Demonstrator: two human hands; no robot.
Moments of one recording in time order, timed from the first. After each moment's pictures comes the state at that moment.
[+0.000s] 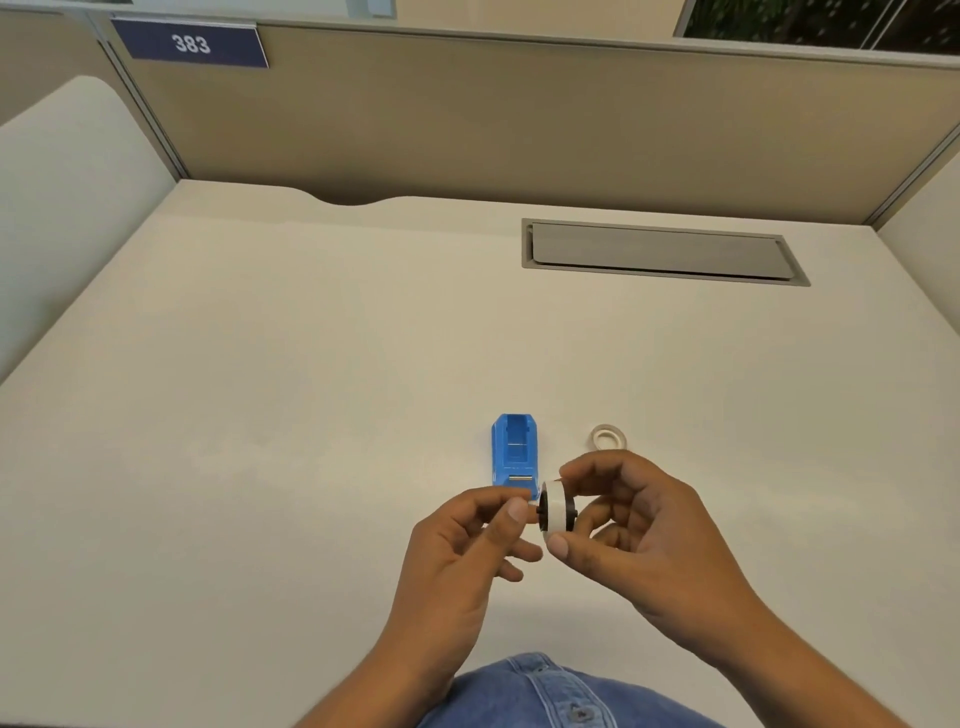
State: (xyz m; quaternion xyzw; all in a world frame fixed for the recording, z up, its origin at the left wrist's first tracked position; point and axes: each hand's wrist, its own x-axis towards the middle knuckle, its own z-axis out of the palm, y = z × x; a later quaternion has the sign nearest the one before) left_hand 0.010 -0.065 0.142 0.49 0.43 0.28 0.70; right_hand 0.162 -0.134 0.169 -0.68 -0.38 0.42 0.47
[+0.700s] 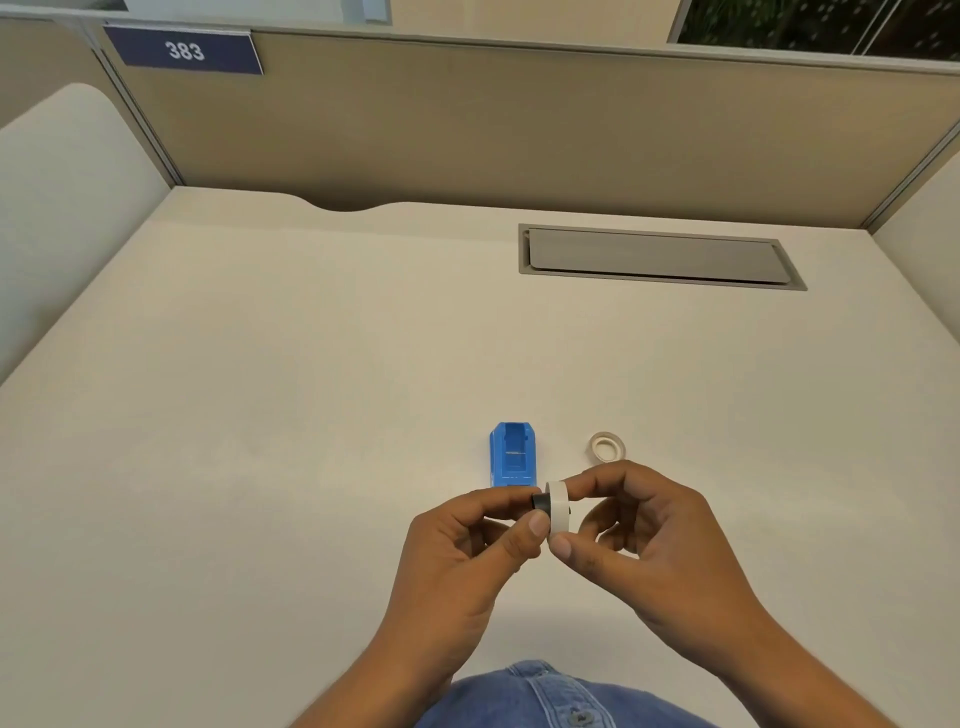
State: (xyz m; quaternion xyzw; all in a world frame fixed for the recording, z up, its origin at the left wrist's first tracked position) left_hand 0.015 -0.055 0.154 0.52 0.42 0.27 0.69; right_hand 0.164 -0.131 0.171 -0.70 -0.40 0.37 0.47
